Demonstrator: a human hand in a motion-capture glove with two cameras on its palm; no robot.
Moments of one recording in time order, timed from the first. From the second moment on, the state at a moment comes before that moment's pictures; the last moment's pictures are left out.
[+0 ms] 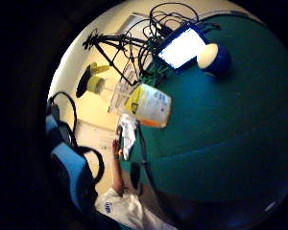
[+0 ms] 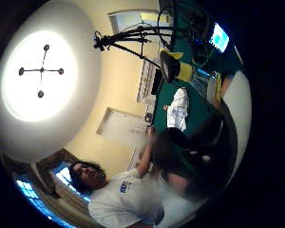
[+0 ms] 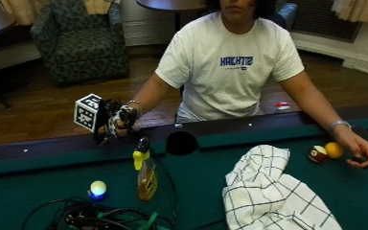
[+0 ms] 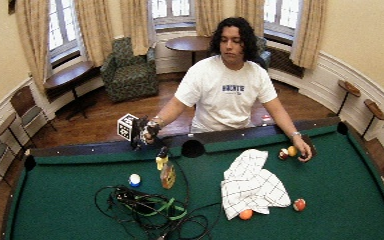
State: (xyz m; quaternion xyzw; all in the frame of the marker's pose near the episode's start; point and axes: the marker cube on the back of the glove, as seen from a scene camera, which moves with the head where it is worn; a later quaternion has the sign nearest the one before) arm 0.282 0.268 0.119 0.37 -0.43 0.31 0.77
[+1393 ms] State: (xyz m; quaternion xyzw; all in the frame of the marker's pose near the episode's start) arm 0.295 0.137 0.152 0.23 -0.46 0.28 0.81
